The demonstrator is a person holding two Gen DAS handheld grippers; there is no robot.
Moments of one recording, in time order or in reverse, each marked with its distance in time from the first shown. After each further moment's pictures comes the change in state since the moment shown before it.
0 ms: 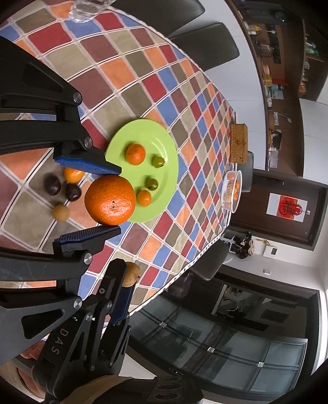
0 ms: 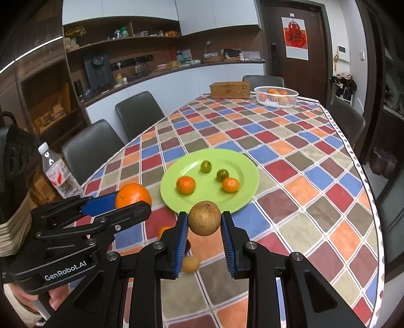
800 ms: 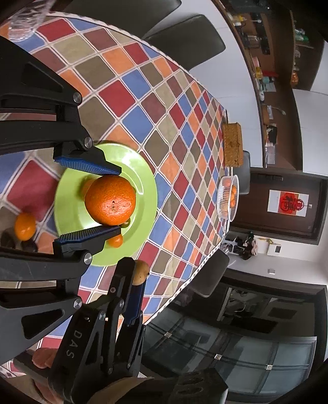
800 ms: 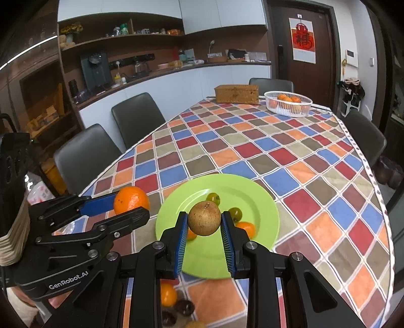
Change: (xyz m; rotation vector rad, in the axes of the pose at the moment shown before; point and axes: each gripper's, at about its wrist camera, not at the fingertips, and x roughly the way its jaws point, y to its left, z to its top) left arm 0.062 0.065 0.055 0.080 0.004 0.009; right arm 0.084 0.011 0.064 -0.019 0.005 0.000
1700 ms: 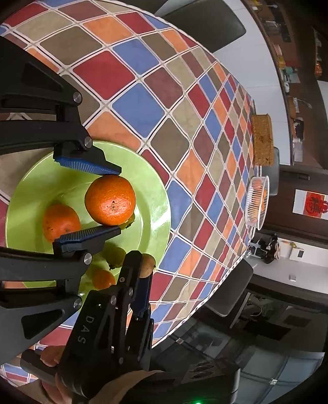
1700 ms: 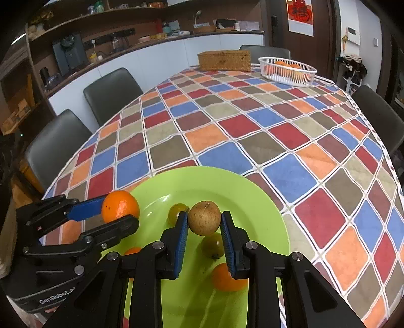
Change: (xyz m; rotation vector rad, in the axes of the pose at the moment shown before) left arm 0.108 0.041 0.010 -0.021 0.152 -0.039; right arm 0.124 -0.037 0.023 0.041 0.167 -0.047
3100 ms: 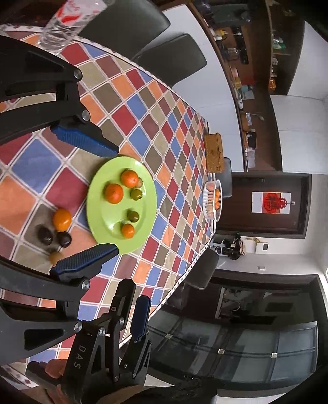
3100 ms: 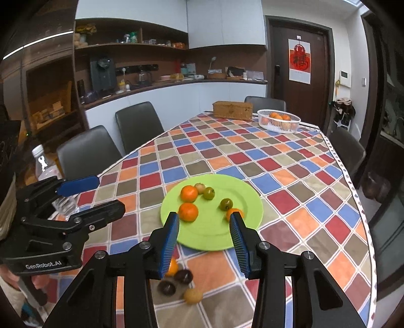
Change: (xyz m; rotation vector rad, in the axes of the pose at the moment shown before) left arm -0.186 -0.079 -0.089 0.073 -0.253 0.118; right arm -0.191 0.047 -0.103 -0.107 -0.268 -0.018
